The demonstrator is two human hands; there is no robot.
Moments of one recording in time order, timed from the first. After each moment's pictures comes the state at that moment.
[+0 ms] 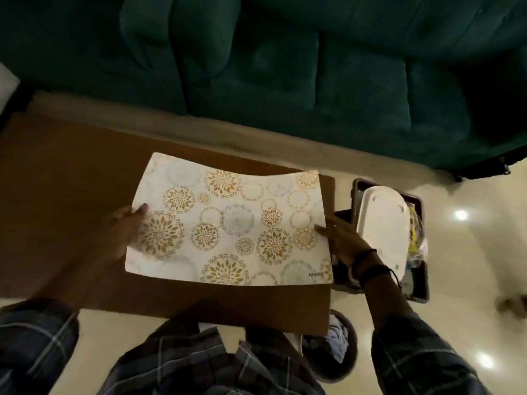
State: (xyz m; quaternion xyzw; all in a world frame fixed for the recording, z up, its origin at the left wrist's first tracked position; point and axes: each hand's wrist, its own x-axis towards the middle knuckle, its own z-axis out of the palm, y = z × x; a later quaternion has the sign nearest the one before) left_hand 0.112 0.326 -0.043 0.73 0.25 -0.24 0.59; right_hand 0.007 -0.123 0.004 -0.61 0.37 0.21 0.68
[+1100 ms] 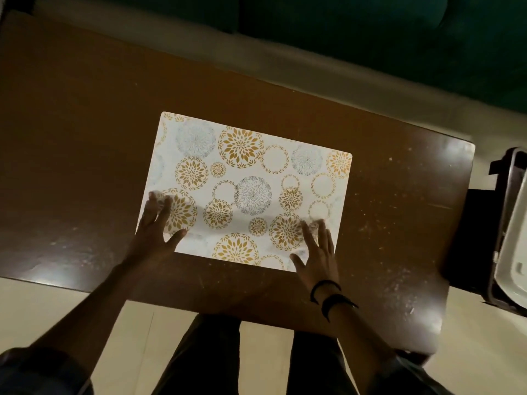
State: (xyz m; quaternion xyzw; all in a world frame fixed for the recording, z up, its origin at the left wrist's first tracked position) left_hand 0.109 0.478 -0.247 0.93 -0.01 -0.27 0.24; right_hand 0.015 0.141 -0.233 -0.91 0.21 0.29 0.23
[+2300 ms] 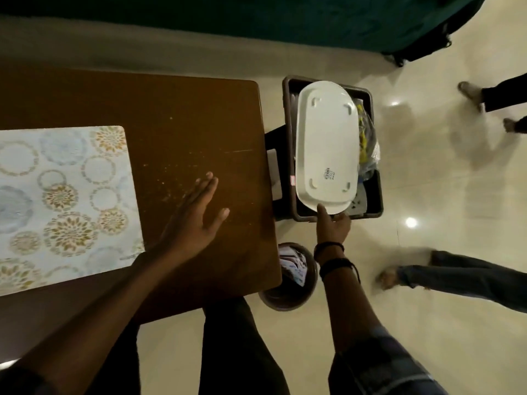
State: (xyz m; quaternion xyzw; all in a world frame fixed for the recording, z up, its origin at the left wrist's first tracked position) left_hand 0.010 0.010 -0.164 0.82 -0.25 -0.35 0.37; right_hand -0.128 -0.227 -0.153 -0.53 0.71 -0.17 0.43
